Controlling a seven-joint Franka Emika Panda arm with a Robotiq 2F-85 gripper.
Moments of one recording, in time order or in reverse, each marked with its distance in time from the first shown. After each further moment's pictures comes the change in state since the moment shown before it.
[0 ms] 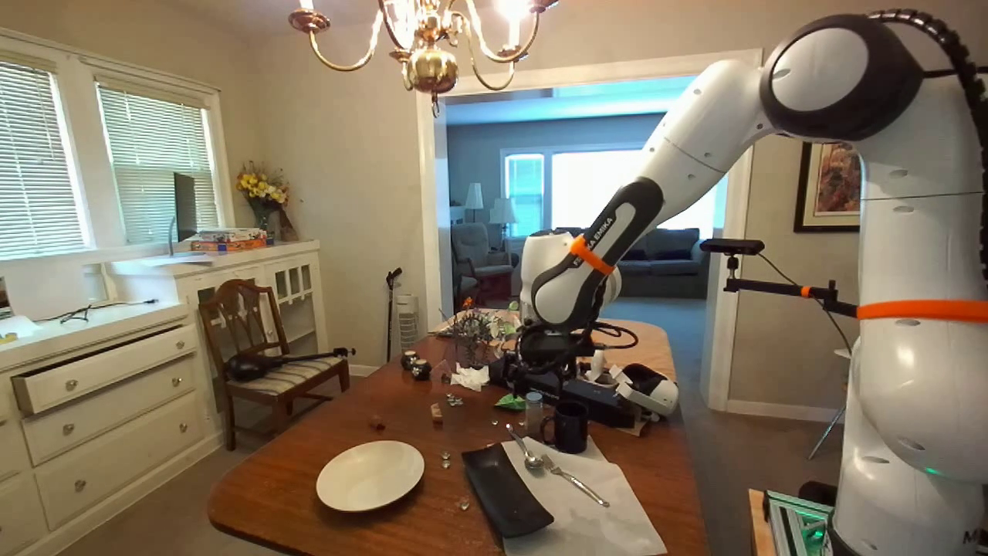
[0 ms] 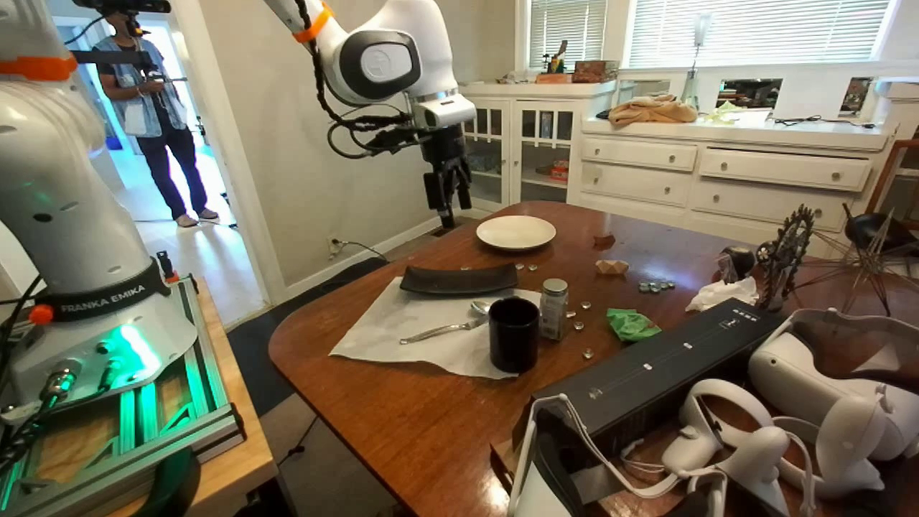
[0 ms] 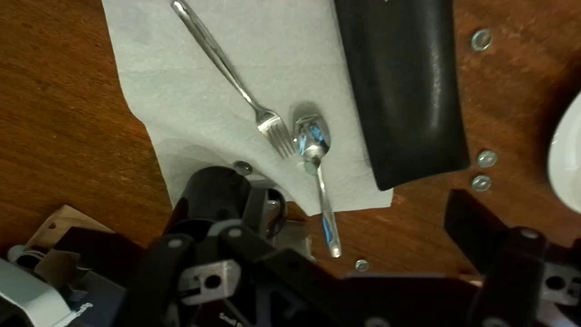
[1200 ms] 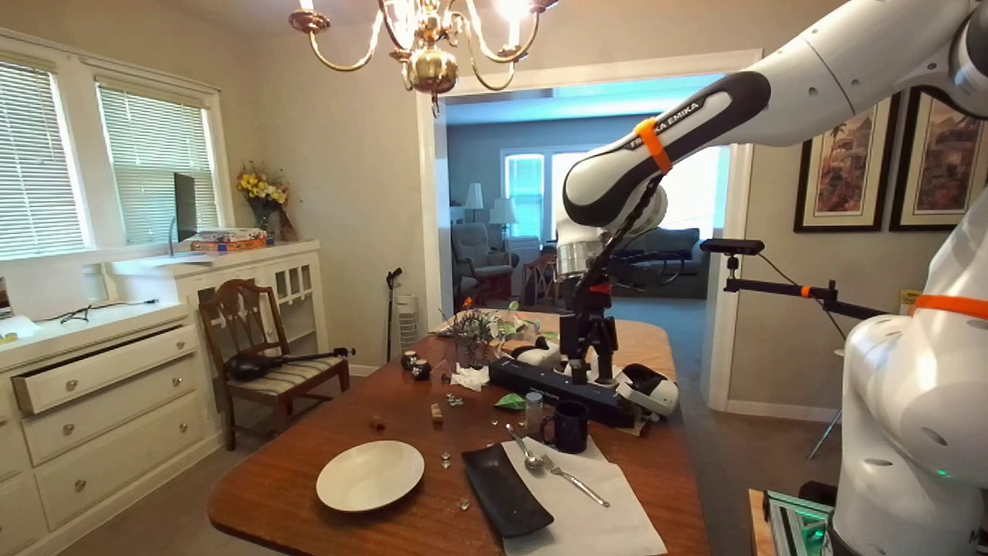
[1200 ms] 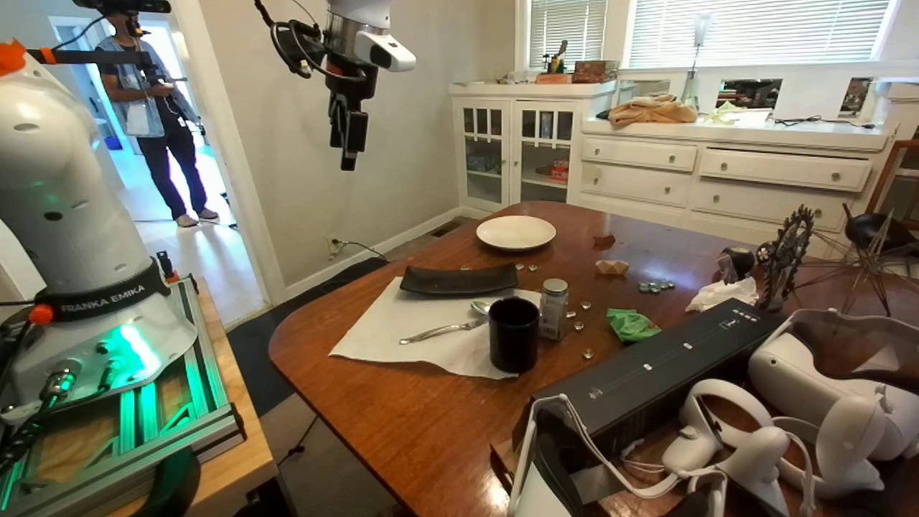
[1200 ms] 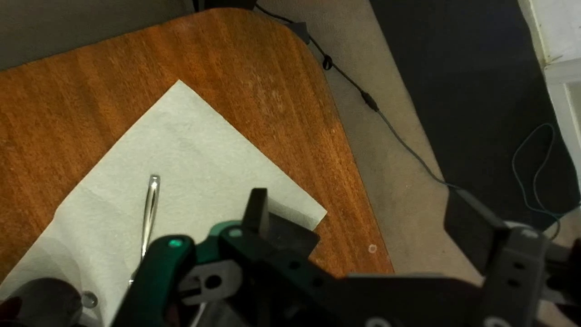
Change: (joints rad) arm 0.125 -0.455 -0.075 -0.093 0.327 -0.743 -0.944
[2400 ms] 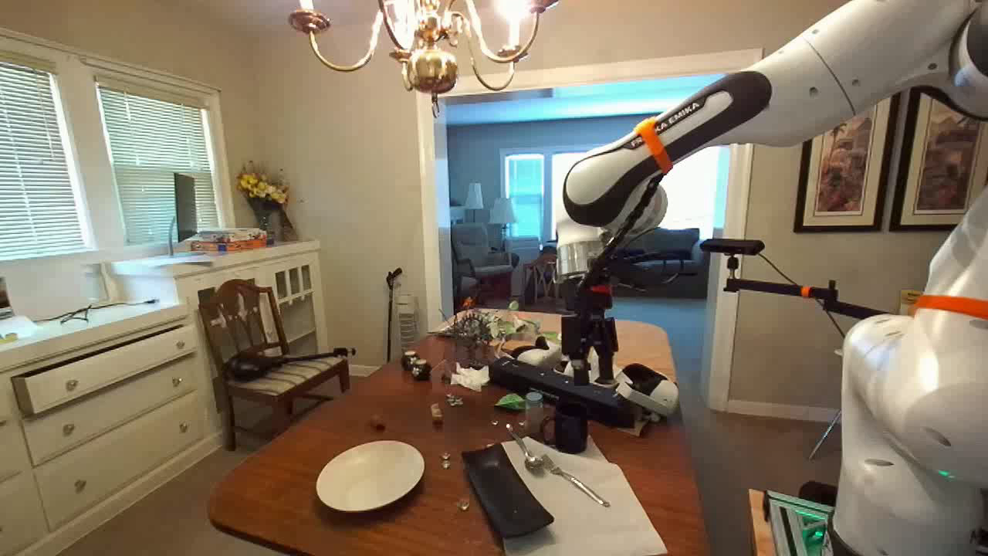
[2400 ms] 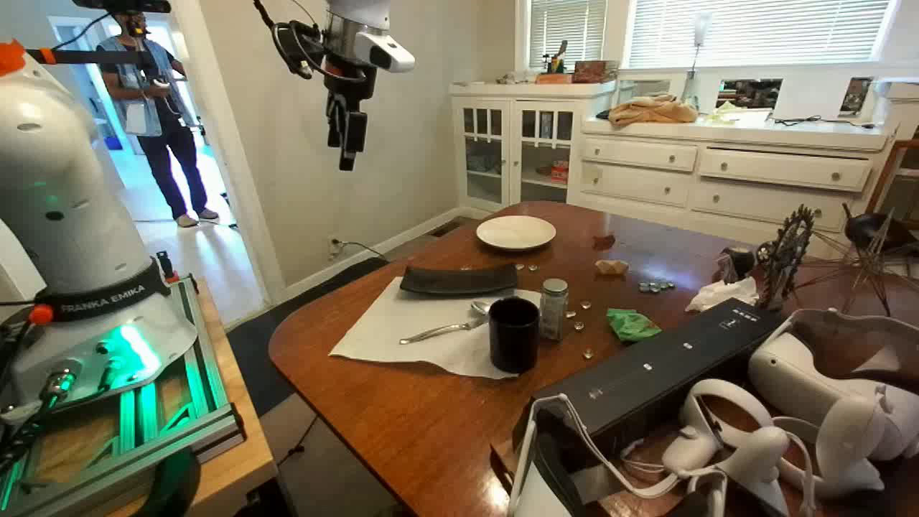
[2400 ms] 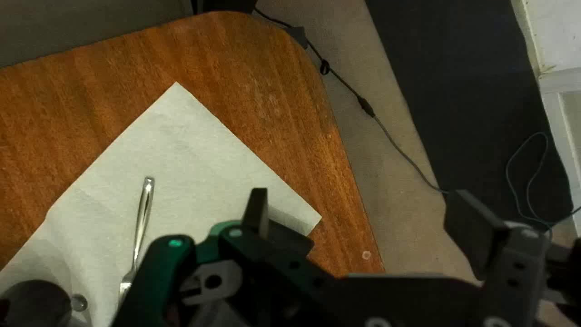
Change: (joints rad) arm 0.019 -0.003 -0.015 -0.001 0.000 -0.014 -0.018
